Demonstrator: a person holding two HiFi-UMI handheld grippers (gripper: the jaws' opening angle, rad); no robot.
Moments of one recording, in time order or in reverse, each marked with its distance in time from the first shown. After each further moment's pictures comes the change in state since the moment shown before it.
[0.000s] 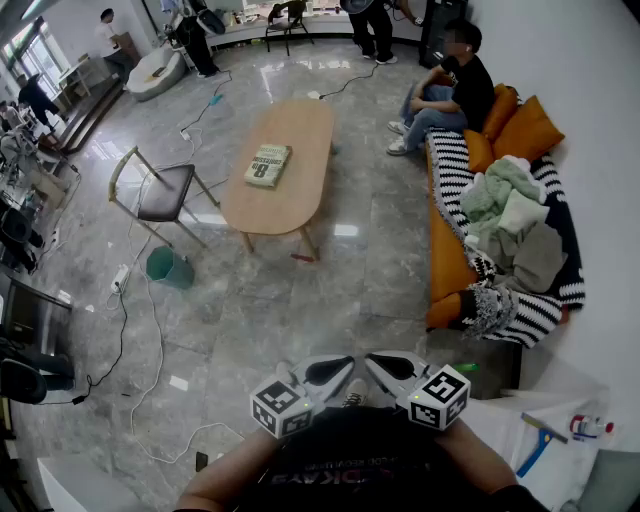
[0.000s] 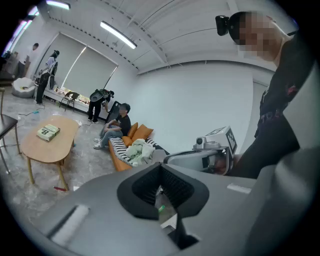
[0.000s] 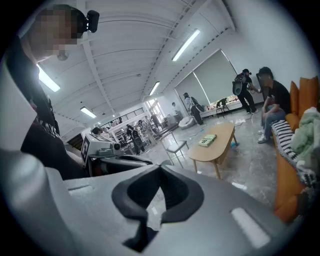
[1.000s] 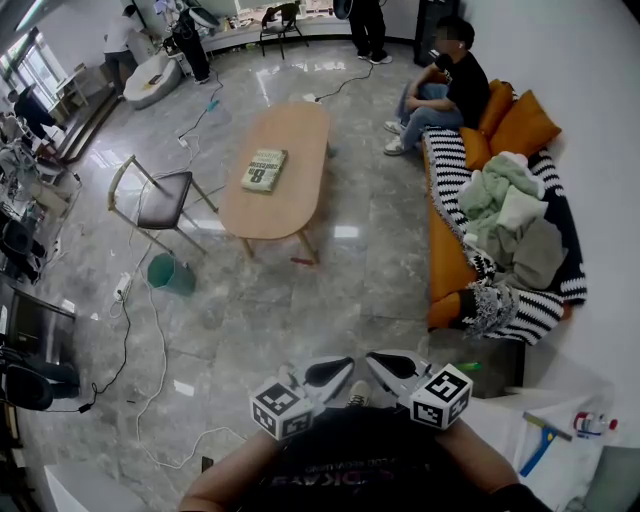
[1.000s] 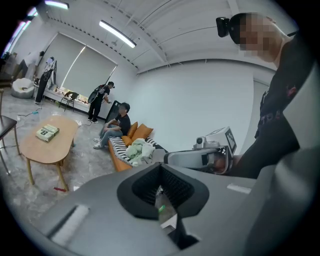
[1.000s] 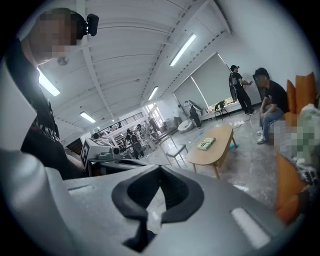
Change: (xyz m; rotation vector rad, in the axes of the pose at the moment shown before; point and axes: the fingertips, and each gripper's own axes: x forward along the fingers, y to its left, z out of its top) left arm 0.010 -0.001 0.001 0.002 0.021 0.004; right arm -0.010 -0.012 0.008 0.023 -0.054 -0.004
